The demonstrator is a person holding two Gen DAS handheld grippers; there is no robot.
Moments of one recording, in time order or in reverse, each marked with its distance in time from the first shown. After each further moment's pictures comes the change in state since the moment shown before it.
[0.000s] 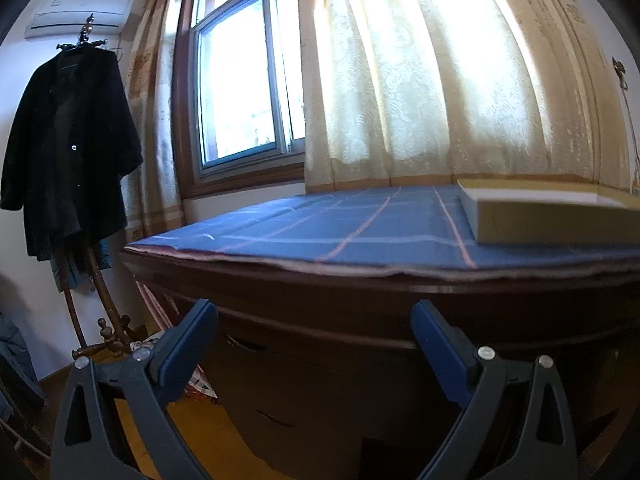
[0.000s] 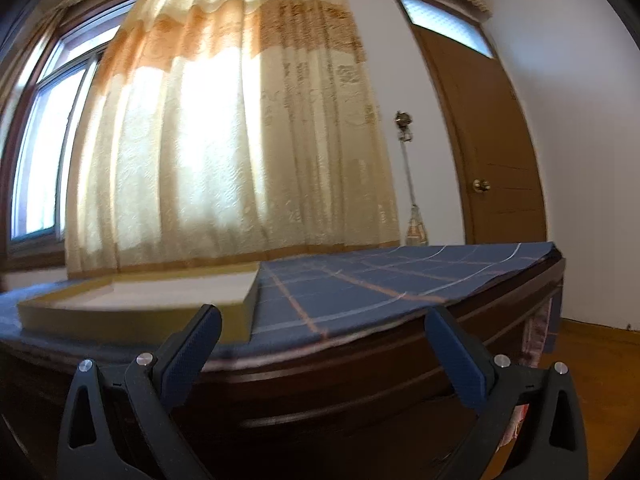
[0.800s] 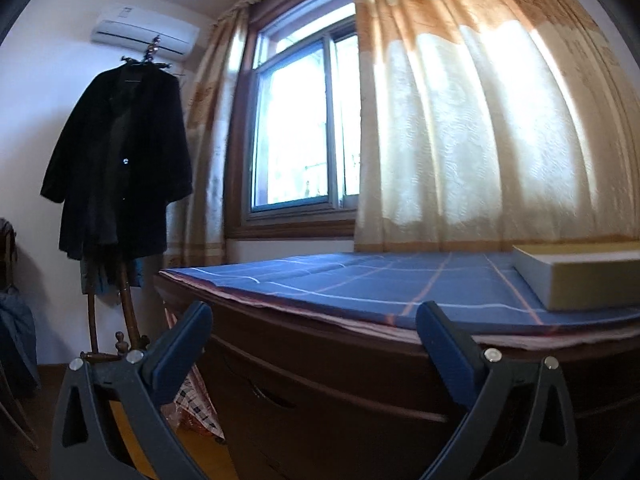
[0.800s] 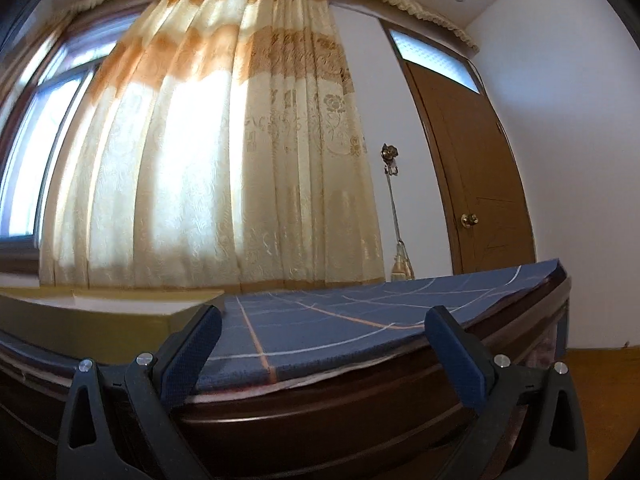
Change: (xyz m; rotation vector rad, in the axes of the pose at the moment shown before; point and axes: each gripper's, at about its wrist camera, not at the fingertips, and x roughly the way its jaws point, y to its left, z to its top) left arm 0.018 0.024 -0.002 -0.143 -0.254 0.170; right arm 0.043 -0.011 -0.022 -0.003 -0.201 -0.073
